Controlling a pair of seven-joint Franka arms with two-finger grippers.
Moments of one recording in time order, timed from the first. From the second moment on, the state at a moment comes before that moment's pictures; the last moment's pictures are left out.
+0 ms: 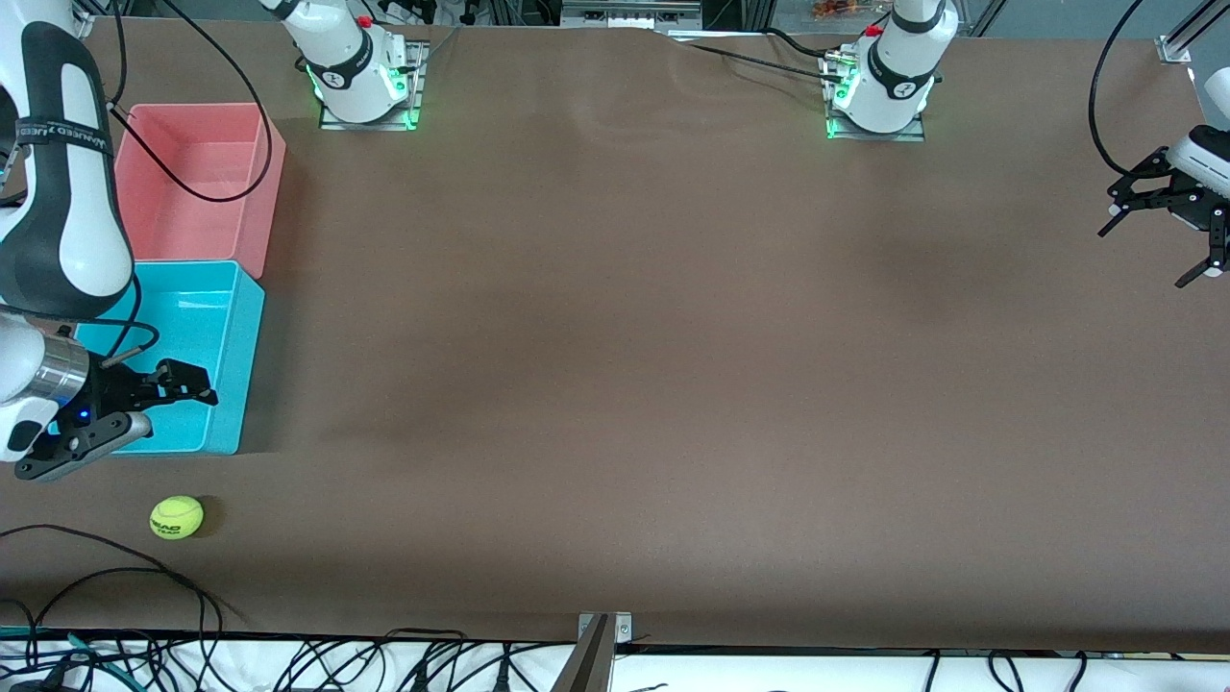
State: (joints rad) left arm -0.03 -0.25 0.23 -2.07 -0.13 2.08 1.12; right arm -0.14 0.53 0.07 -1.39 0.07 1.94 -0.58
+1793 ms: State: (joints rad) left arm -0.04 -0.19 -0.01 -1.72 -0.01 1.54 0.12; right arm -0.22 0.70 0.02 -1.38 -0.09 2.15 -0.48
